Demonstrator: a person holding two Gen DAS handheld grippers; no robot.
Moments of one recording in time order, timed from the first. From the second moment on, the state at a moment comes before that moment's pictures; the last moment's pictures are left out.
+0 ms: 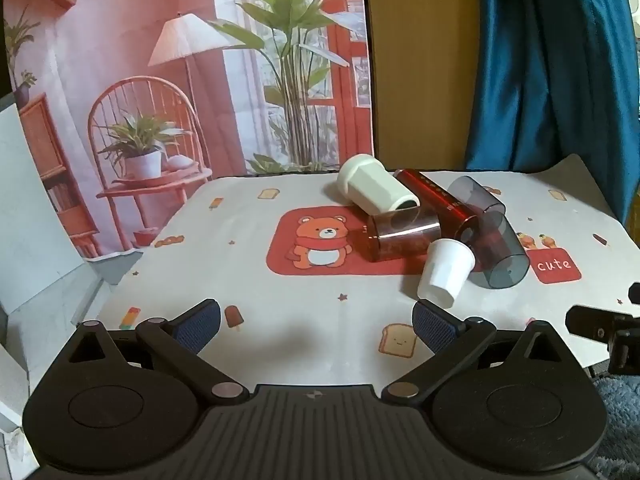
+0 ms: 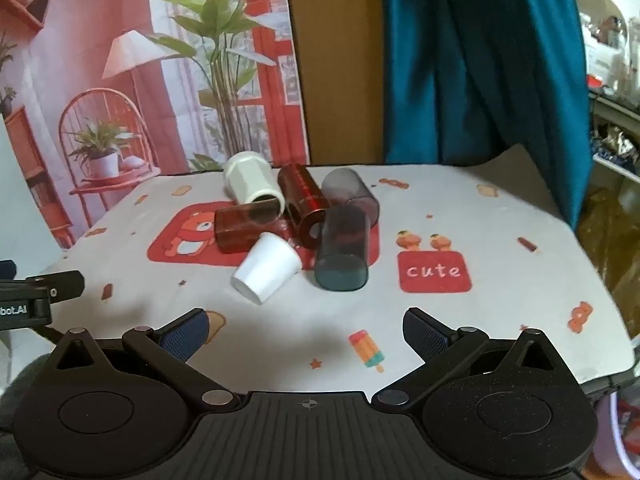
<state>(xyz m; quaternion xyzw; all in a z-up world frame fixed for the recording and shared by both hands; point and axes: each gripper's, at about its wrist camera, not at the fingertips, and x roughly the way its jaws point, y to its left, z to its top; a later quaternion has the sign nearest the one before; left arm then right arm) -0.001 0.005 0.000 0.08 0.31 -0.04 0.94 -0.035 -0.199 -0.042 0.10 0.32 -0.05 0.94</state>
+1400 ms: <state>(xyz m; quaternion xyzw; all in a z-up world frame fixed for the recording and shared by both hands) 0.002 0.005 -0.009 0.06 0.33 -0.04 0.94 -0.034 -0.200 -0.040 0.09 0.32 -0.06 0.94</state>
